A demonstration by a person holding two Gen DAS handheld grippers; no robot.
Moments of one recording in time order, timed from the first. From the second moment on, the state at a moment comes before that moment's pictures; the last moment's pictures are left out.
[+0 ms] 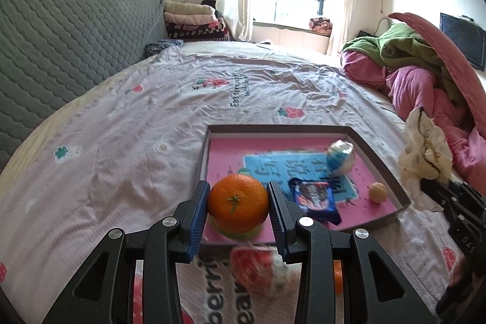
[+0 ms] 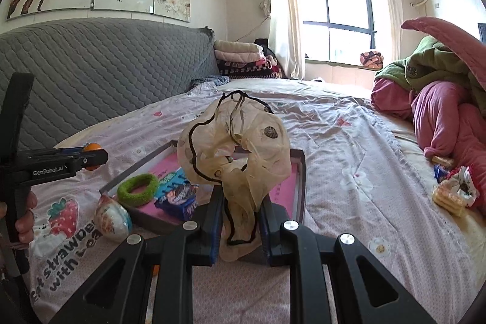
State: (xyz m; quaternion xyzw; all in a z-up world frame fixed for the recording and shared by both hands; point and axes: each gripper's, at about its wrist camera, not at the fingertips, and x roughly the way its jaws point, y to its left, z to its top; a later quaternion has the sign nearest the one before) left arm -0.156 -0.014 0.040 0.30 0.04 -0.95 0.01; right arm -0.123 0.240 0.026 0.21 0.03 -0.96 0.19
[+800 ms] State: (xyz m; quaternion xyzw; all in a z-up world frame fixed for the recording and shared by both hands) left arm -0.206 -0.038 0.013 0.31 0.05 -0.95 0.02; right arm -0.150 0.212 0.015 0.21 0.05 -0.95 0.20
